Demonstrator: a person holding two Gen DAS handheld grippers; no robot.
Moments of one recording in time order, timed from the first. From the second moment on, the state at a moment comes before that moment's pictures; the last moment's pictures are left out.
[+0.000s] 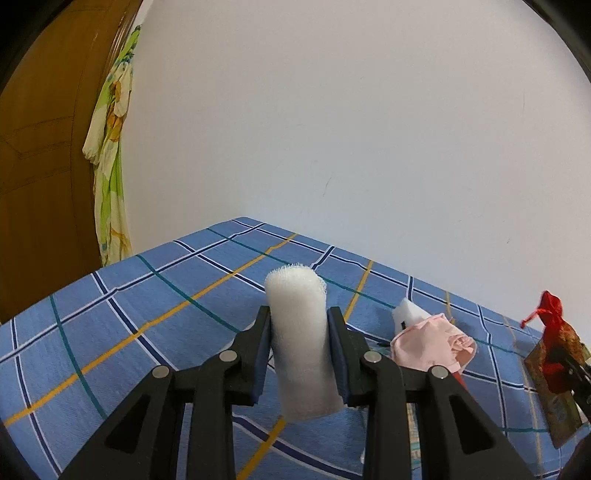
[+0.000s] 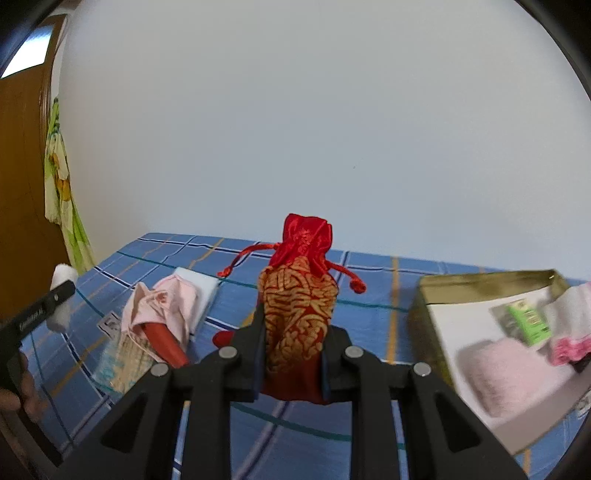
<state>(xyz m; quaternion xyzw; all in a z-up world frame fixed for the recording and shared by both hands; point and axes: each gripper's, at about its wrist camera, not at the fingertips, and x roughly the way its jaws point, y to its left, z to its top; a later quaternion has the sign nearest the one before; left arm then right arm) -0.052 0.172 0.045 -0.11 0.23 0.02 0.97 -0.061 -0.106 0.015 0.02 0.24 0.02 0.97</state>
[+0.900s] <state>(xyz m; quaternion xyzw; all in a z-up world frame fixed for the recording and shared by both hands) -0.101 0.002 0.082 -0.07 0.21 -0.13 0.97 -0.134 -0.214 0.041 0.03 0.17 -0.05 0.98</state>
